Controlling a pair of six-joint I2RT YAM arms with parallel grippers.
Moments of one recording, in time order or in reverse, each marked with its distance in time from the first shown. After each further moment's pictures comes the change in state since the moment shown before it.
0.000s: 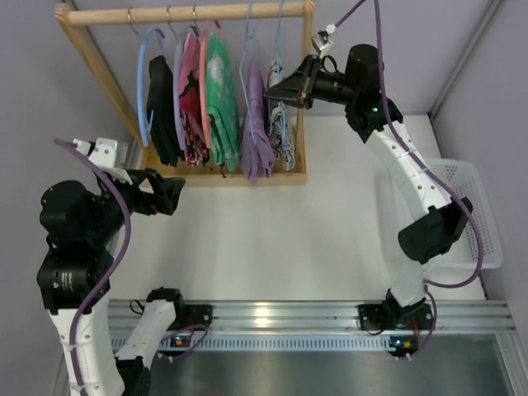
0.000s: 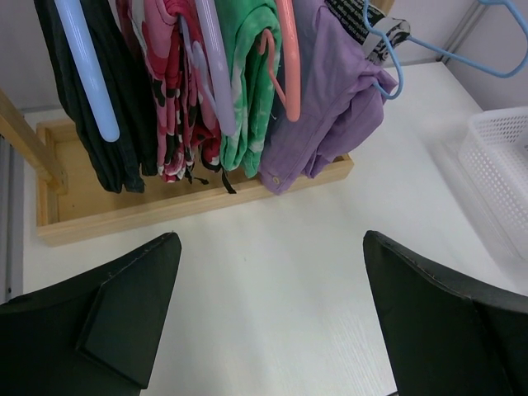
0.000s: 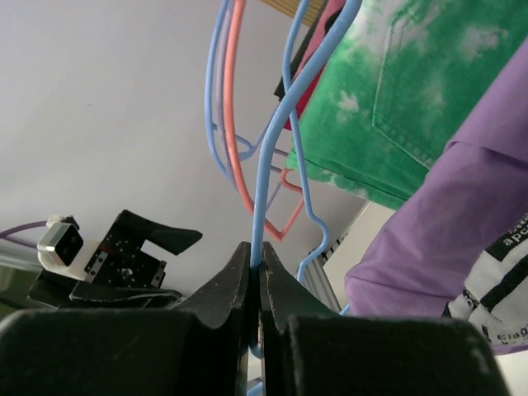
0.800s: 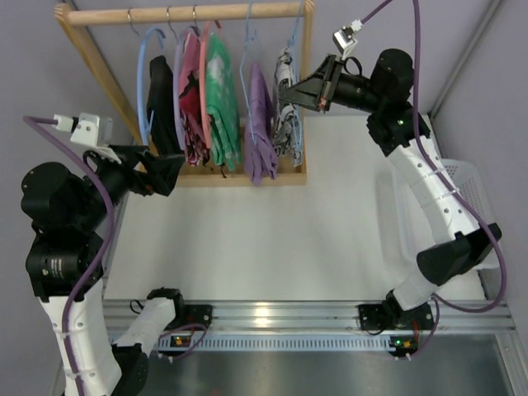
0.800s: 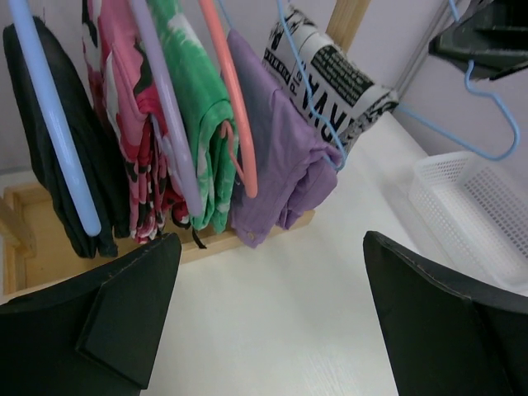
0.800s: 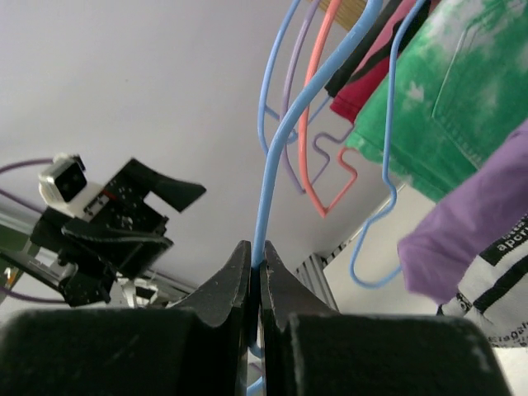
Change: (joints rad) left arm 0.000 0.095 0.142 0.076 0.070 -0.084; right arm -0.023 -0.164 -0.087 0.064 -0.023 -0.017
